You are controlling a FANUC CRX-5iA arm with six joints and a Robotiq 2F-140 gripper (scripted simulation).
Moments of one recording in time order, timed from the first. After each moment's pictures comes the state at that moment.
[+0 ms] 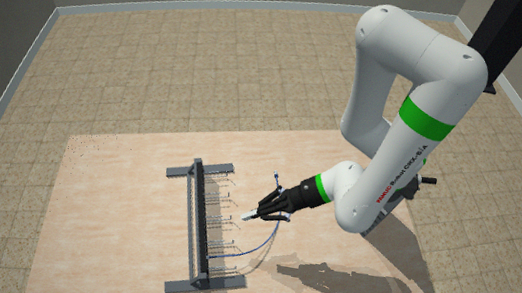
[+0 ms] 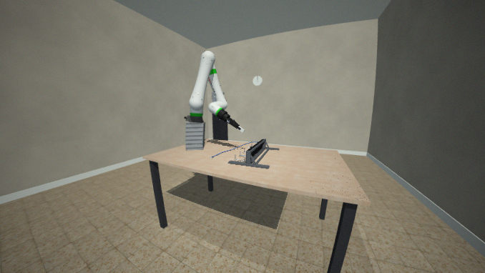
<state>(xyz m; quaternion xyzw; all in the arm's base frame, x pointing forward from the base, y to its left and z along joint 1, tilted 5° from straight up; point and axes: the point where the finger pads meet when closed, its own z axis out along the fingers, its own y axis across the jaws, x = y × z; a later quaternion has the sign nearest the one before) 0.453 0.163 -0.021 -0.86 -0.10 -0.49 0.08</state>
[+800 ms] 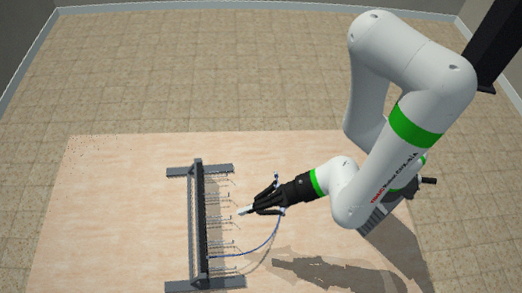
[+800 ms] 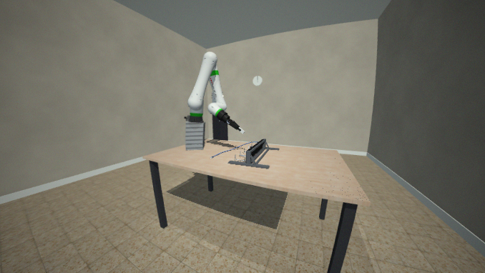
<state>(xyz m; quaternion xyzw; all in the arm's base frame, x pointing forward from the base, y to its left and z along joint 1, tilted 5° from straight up) 0.470 0.144 -0.029 -0.86 -0.10 -0.49 0.08</state>
